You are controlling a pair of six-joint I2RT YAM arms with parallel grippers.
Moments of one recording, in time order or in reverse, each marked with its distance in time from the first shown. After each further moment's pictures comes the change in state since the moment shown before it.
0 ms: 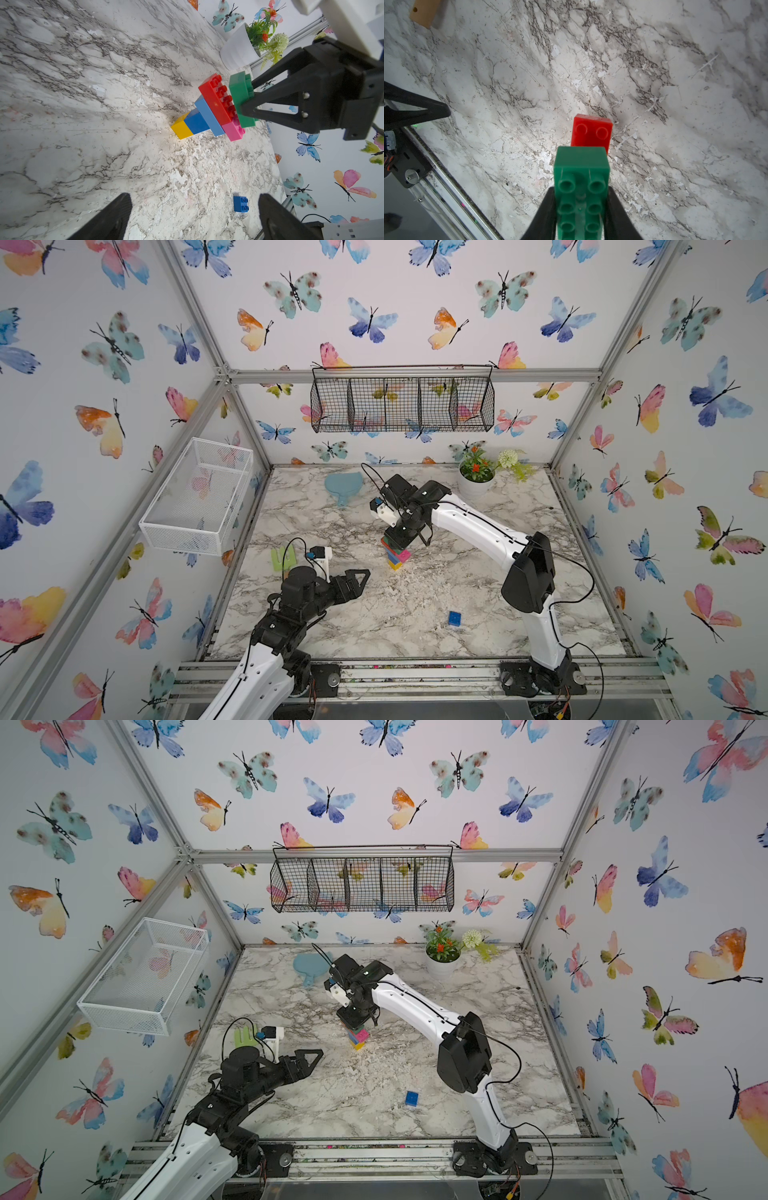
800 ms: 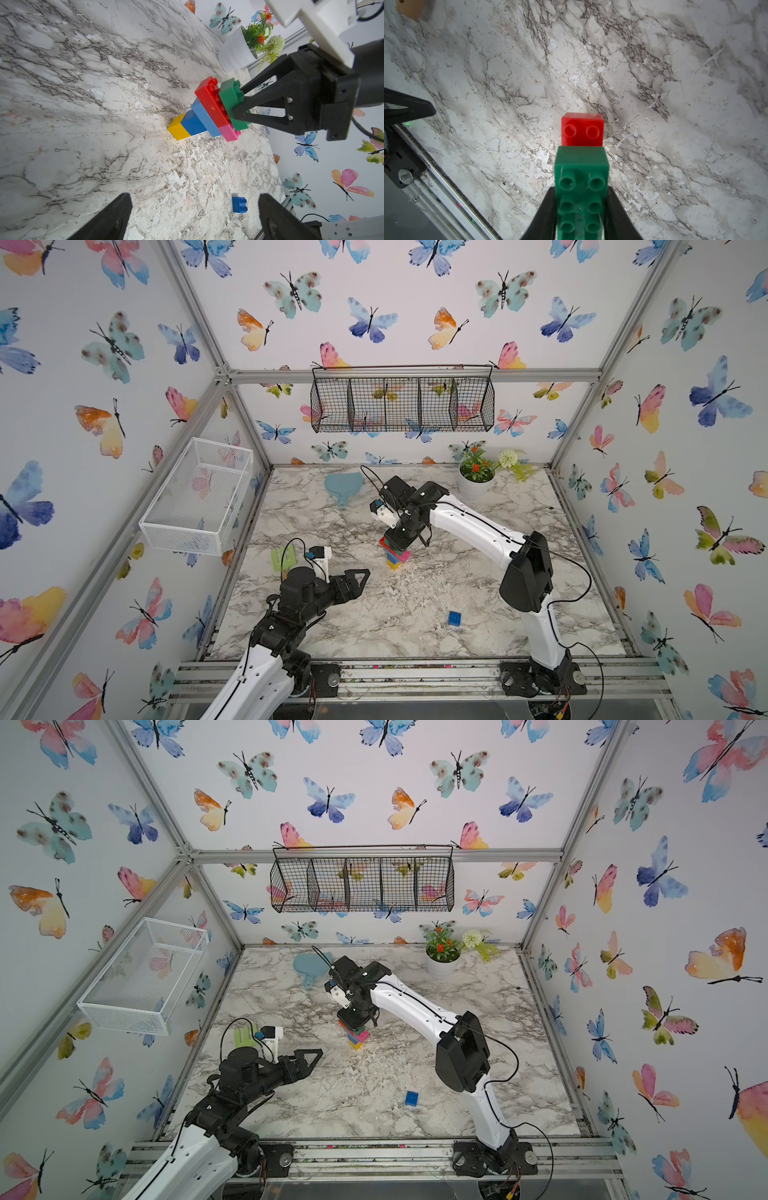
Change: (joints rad) left arm 0.000 -0.011 0.000 0.000 0.000 0.003; right arm 0.008 0.016 0.000 -0.010 0.008 0.000
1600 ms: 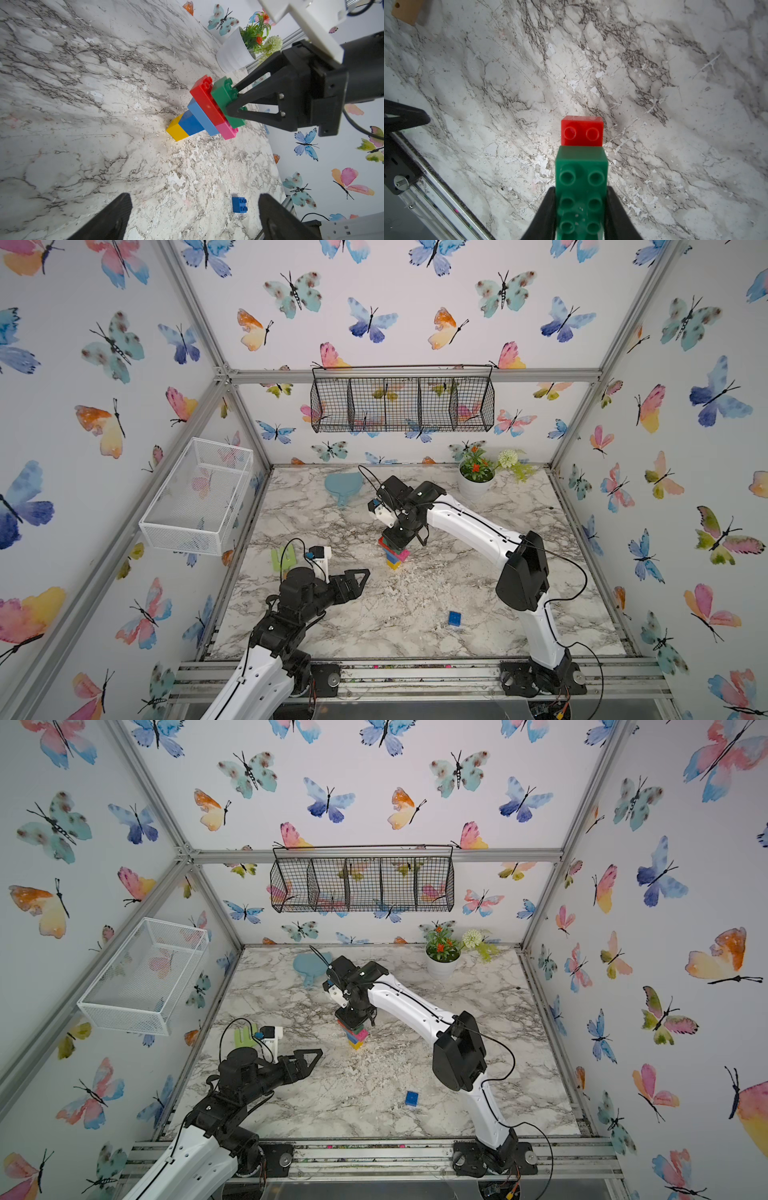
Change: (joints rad) left arm 0.000 -0.008 0.000 0.000 0.000 0.008; right arm 0.006 0.031 0.035 -0.003 0.013 0.015
